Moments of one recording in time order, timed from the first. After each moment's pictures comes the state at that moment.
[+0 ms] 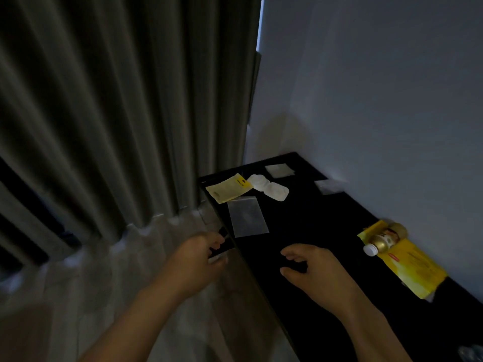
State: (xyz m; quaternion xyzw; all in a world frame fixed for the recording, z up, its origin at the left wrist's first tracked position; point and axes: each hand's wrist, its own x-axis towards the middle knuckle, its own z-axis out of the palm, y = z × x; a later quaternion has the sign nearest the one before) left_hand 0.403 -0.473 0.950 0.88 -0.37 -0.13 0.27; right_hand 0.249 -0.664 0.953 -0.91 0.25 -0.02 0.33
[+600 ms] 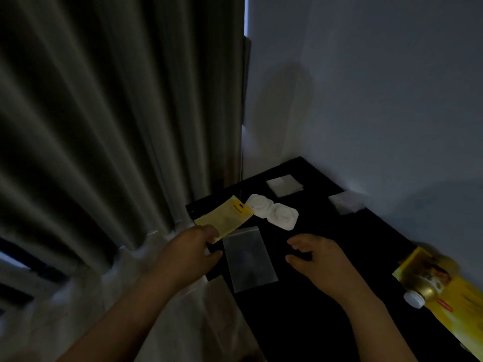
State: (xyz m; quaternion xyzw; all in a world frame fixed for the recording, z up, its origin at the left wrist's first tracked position) left_hand 0.589 -0.610 0.928 0.88 -0.39 -0.14 0.21; right_hand 0.414 -0.811 0.919 -0.87 0.30 -0.03 0.39
